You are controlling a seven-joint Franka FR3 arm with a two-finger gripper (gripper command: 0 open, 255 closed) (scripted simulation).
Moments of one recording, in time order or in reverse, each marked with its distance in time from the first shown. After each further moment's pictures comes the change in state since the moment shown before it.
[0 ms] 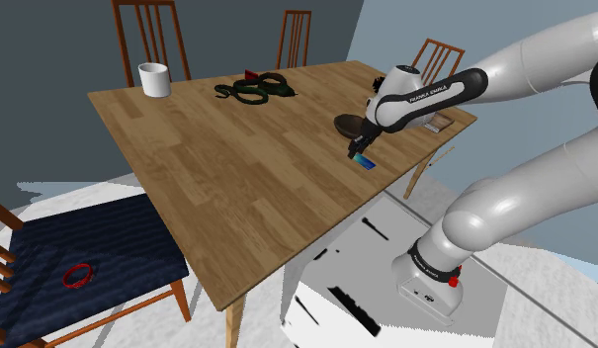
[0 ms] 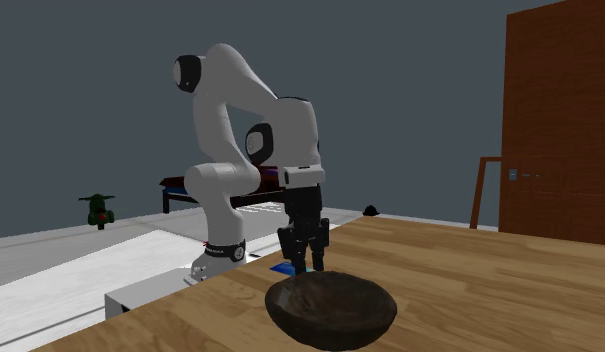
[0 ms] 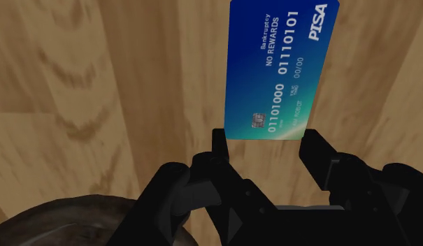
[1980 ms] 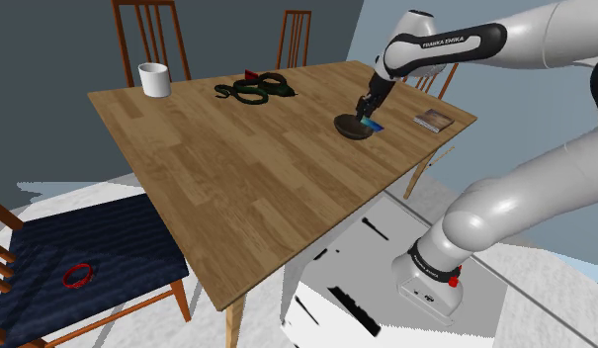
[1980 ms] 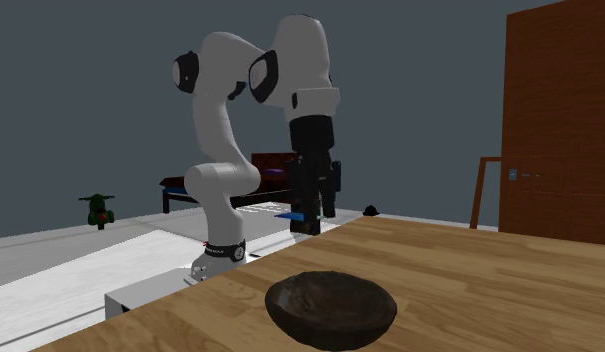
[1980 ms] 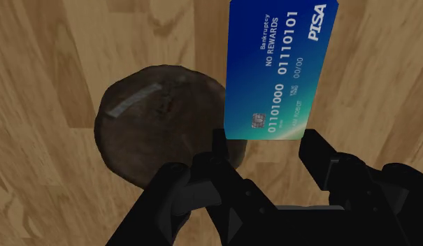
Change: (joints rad) arm 0.004 -0.002 -0.022 0.353 0.034 -0.356 -0.067
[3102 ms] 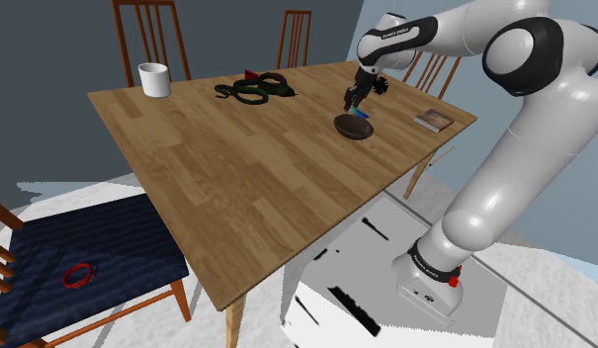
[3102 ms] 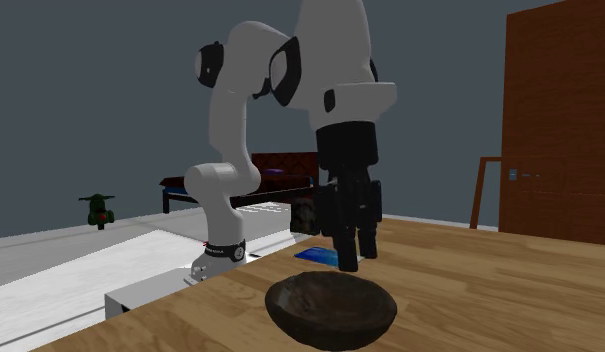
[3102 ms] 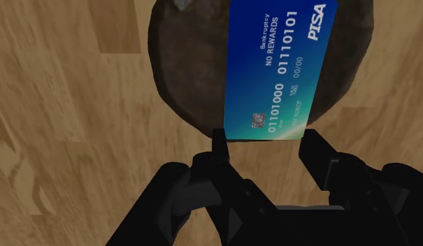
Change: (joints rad) arm -0.011 0.432 -0.084 0.383 0.176 0.027 -0.195
